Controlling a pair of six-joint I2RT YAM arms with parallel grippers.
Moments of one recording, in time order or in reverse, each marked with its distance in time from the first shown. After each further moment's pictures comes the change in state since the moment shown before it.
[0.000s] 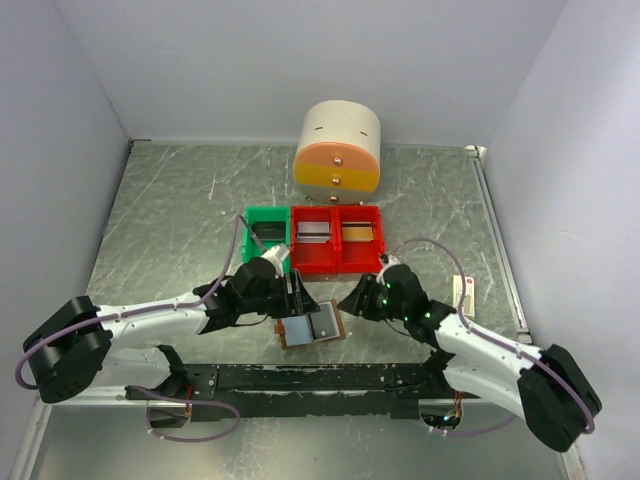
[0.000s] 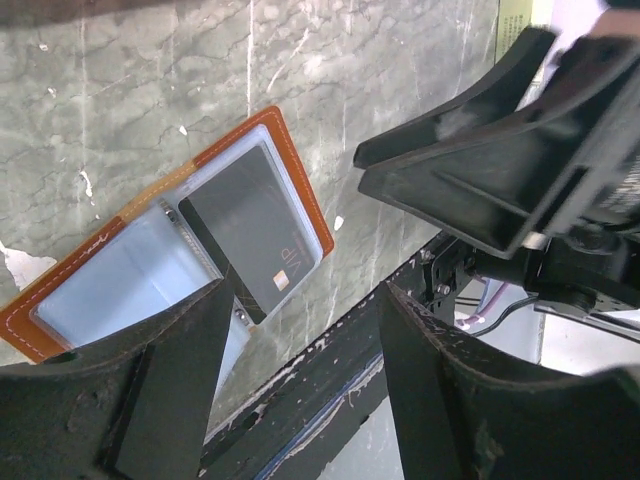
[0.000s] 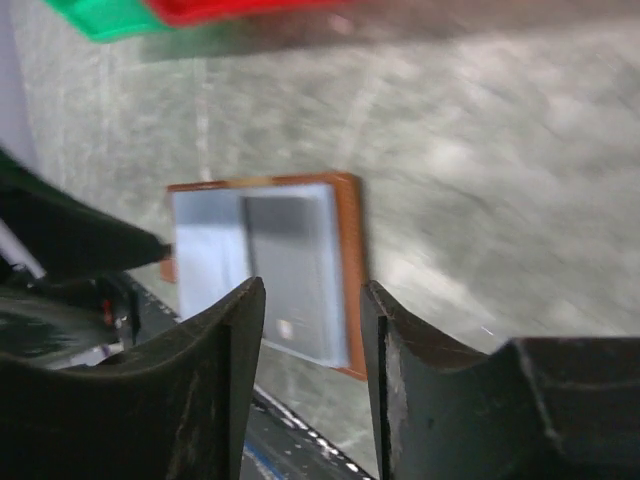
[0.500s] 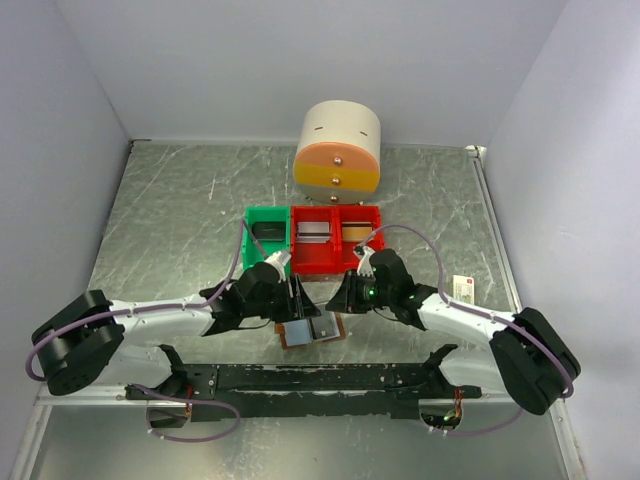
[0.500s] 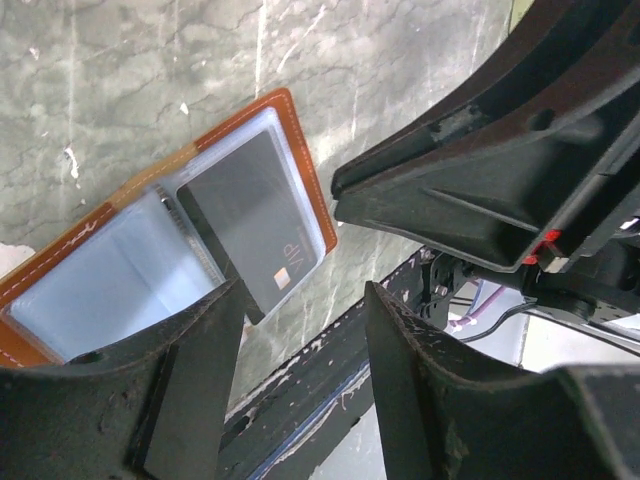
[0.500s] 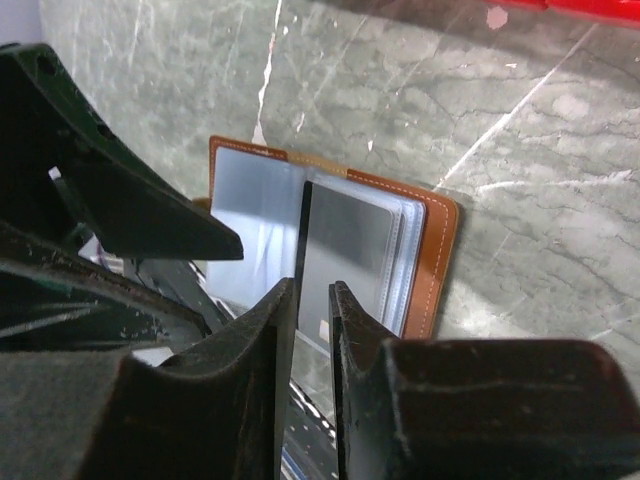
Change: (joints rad) left arm -0.022 0.056 -0.024 0.064 -0.002 -0.077; right arm -0.003 0.301 0.192 0.100 -0.256 -0.185
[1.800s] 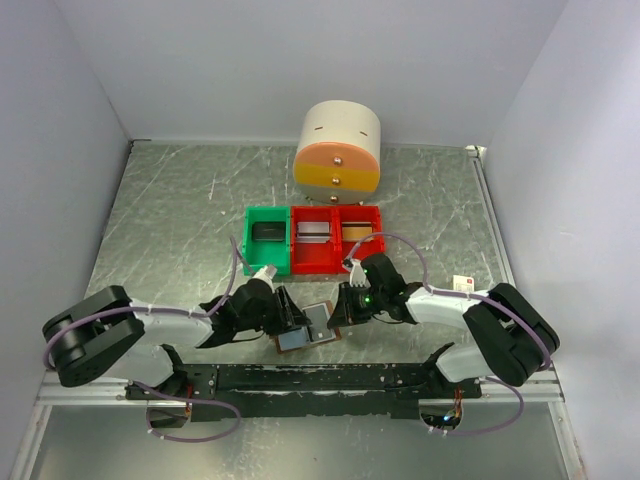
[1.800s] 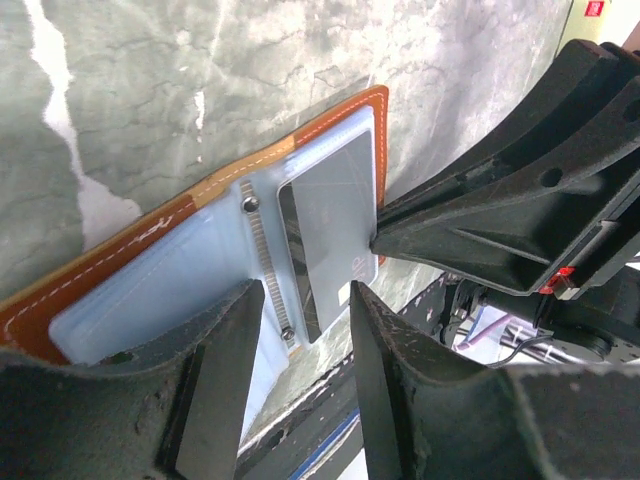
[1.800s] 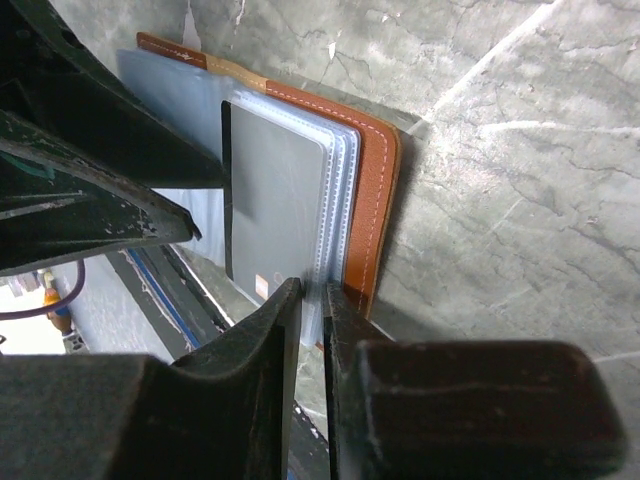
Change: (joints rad) left arm -0.006 0.087 -0.192 0.262 -0.047 -0.167; right arm -0.003 0.180 0.009 -0.043 -0.138 -0.168
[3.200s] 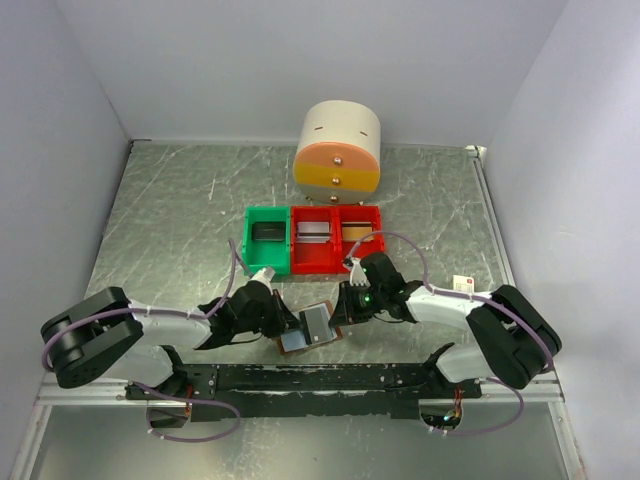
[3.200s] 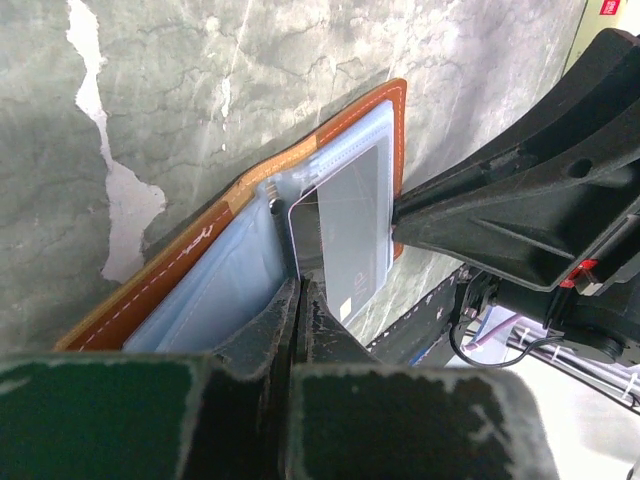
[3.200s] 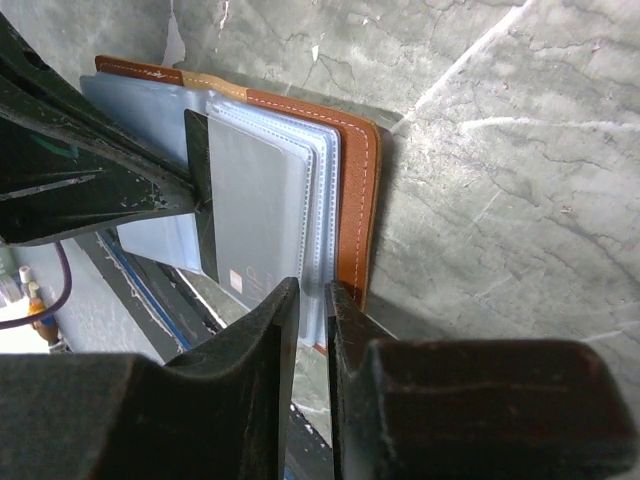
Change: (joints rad) left arm -0.006 -0.017 -0.017 -0.018 -0.010 -0.006; right arm 0.003 -0.015 0.021 -0.056 0.039 -0.011
